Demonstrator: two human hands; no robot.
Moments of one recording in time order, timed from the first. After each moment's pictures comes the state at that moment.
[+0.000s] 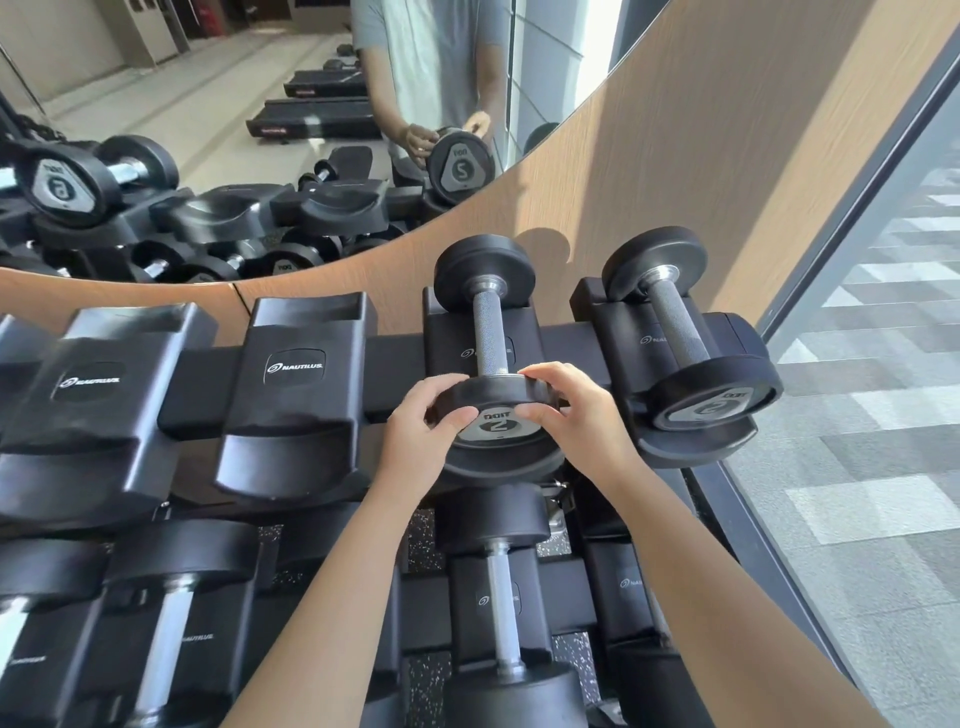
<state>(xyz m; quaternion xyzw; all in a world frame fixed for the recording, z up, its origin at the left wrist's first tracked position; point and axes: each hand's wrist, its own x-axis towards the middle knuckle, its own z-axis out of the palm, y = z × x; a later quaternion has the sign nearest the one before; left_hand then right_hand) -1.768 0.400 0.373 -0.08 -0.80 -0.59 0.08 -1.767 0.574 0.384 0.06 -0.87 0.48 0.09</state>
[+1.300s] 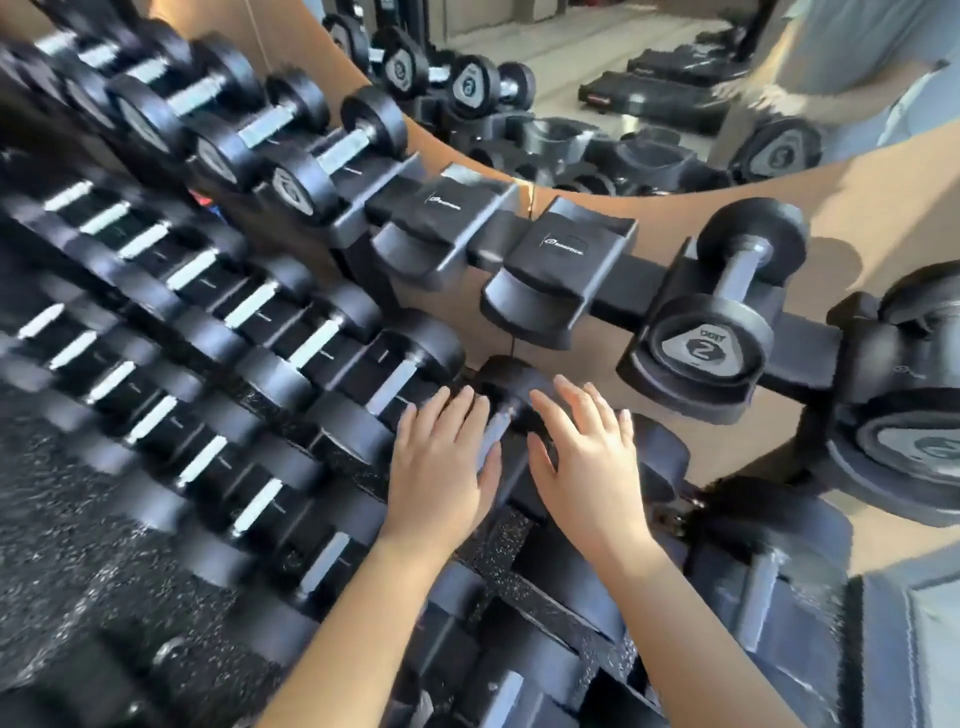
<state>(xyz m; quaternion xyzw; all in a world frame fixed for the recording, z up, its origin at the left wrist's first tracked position) -1.492 0.370 0.369 0.16 -0.95 -0.11 0.24 -1.570 0.484 0.379 0.34 -0.90 0.23 0.14</state>
